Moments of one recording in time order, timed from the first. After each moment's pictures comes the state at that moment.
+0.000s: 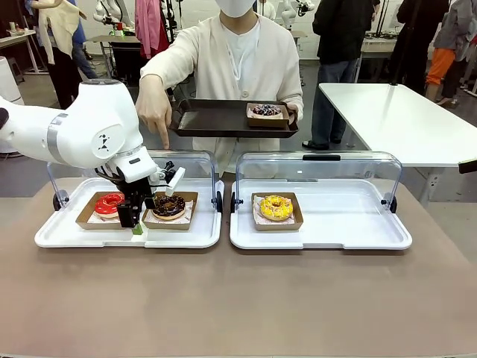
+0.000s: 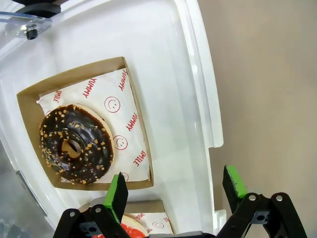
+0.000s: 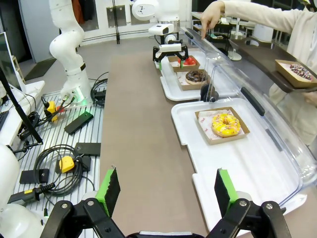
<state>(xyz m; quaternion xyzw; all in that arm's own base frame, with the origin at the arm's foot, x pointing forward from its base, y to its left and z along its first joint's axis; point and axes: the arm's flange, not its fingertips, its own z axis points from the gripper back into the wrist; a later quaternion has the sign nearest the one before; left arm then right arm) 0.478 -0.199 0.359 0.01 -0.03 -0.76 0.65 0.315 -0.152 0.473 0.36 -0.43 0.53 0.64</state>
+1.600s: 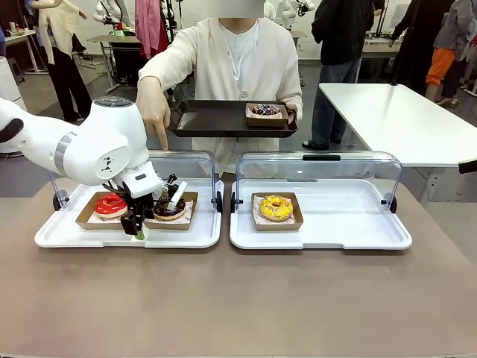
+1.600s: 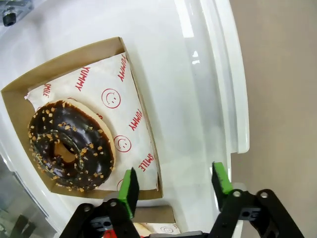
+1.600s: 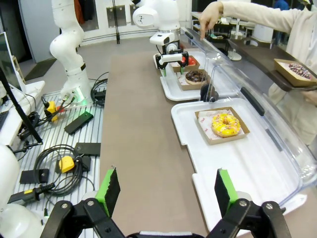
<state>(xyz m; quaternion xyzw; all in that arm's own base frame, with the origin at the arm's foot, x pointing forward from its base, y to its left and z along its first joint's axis) 0.484 -0.200 0.329 0.05 -0.03 -0.76 0.65 0.315 -0.152 0.473 0.36 -0.43 0.53 0.64</state>
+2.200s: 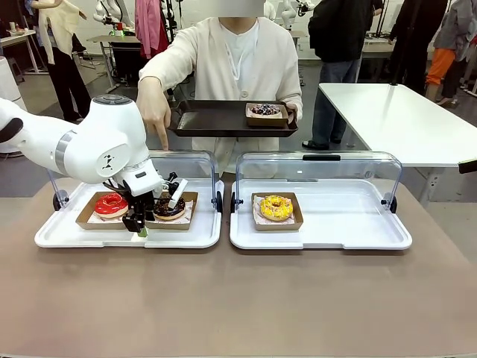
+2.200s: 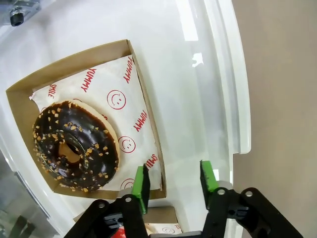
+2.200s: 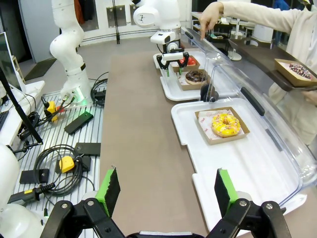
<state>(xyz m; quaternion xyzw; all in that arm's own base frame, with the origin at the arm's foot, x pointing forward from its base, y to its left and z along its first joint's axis) 0.486 -0.201 0.331 0.05 -0.03 -0.76 0.65 0.315 -0.152 0.473 0.36 -0.43 0.53 0.64</state>
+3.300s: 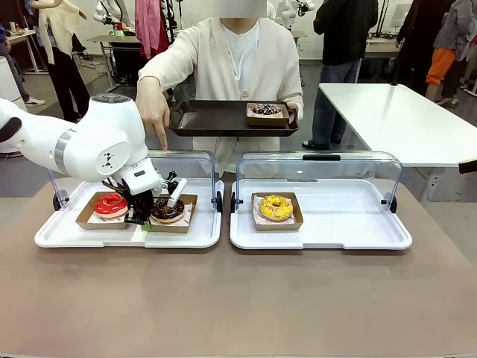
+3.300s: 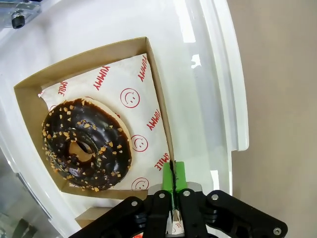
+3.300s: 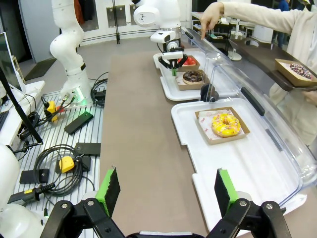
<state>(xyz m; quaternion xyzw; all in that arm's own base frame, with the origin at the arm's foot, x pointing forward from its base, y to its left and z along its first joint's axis) 0.487 -0.199 0.335 0.04 -0.03 -0.76 0.65 0.315 -0.152 0.473 0.36 -0.43 0.53 0.64</state>
